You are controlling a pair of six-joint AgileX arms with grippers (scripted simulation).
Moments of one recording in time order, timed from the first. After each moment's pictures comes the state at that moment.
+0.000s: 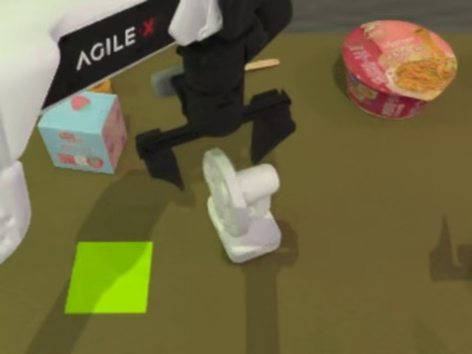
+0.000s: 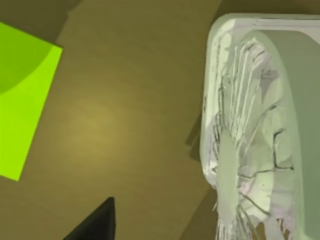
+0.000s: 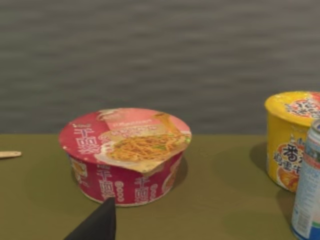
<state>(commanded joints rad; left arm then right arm) -0.65 2.15 1.94 -1.36 0.00 -1.04 0.00 0.00 0.00 0.00 0.00 0.00</state>
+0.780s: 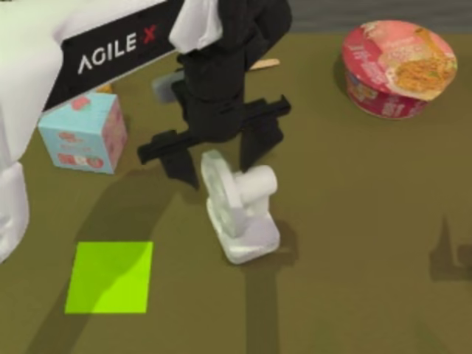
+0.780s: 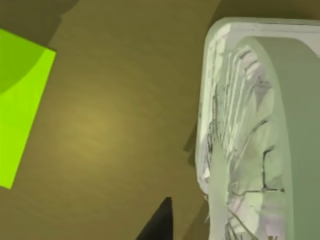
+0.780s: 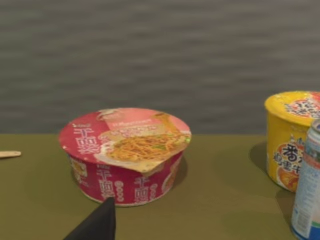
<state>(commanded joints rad) -0.65 2.15 1.90 -1.32 0.00 -1.04 0.00 0.00 0.00 0.00 0.00 0.00</state>
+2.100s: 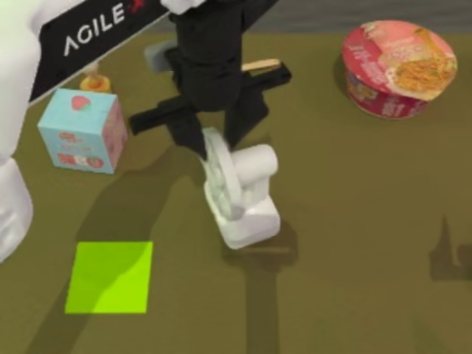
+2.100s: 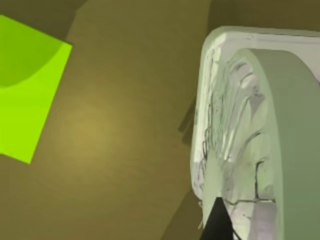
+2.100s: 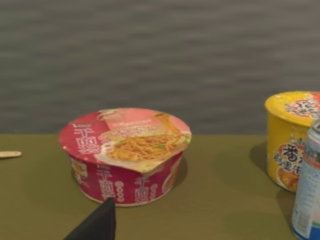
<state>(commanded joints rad) -0.64 2.17 2.09 -1.48 0.00 -1.05 0.00 0.00 0.00 0.00 0.00 0.00</state>
